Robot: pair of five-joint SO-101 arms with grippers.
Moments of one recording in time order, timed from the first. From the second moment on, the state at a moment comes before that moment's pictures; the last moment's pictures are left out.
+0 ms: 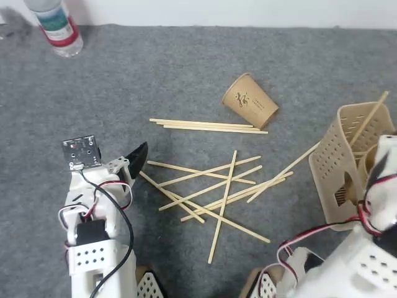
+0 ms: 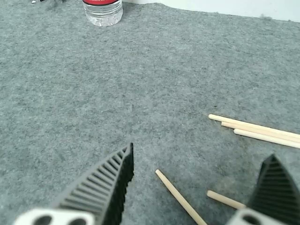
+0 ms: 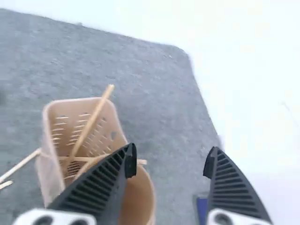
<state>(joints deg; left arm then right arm) -17.8 -76.2 90.2 32.2 5.7 29.6 -44.7 -4.9 86.1 32.2</state>
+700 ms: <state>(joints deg) -17.8 -76.2 90.4 30.7 5.7 -12.9 -15.5 11.0 45.7 14.3</state>
